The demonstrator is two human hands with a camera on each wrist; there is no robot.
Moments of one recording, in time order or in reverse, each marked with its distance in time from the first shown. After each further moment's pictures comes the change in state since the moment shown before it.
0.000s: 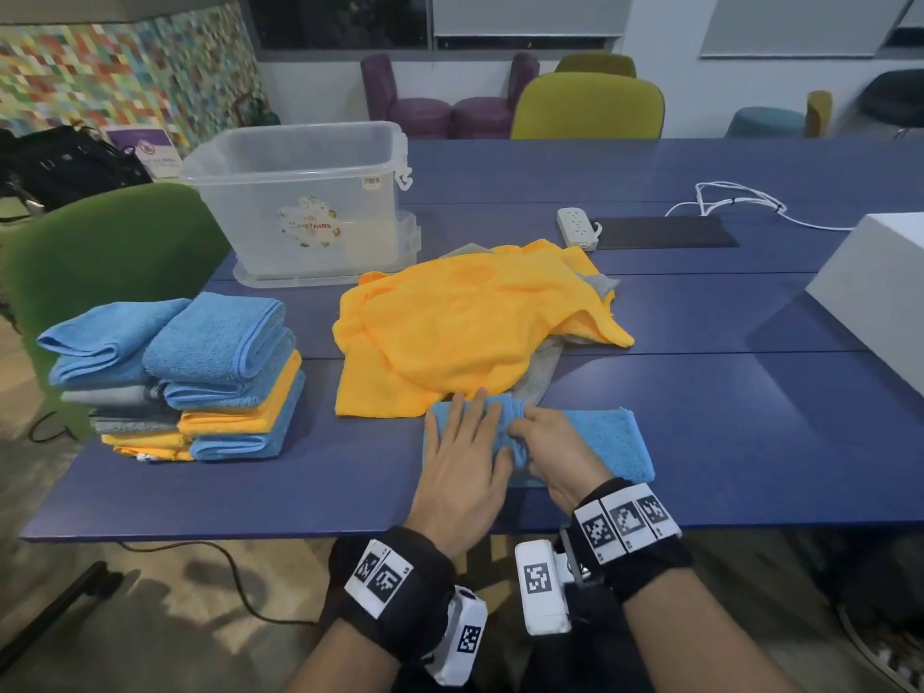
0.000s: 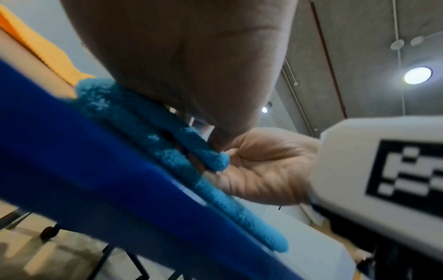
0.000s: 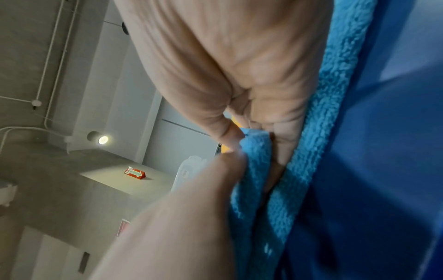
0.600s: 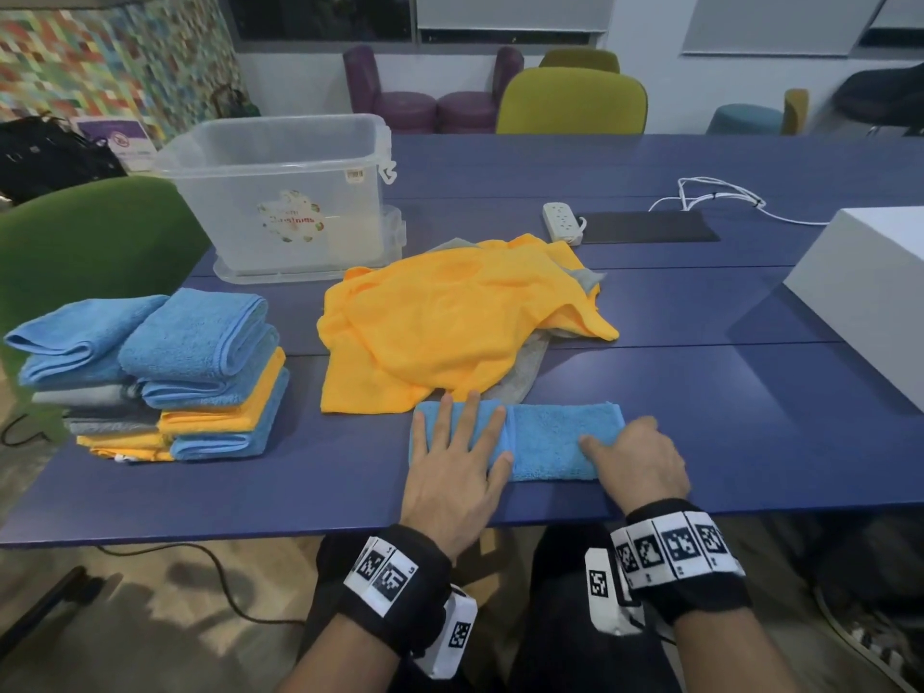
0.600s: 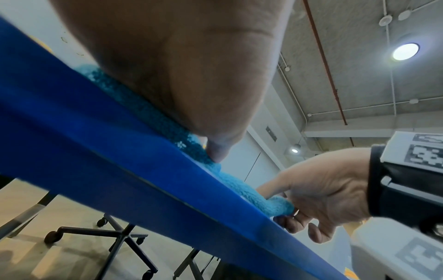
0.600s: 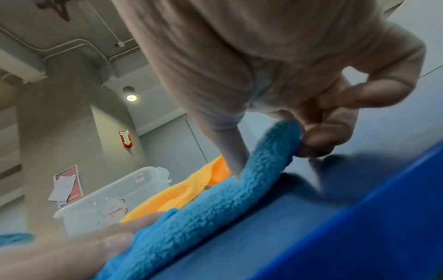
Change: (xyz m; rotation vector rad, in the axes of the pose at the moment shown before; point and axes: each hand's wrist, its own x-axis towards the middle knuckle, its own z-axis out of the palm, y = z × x) left_hand 0.000 -0.006 0.022 0.295 0.005 0.010; right_hand -0.026 0.007 -0.077 -0.842 0.563 0.220
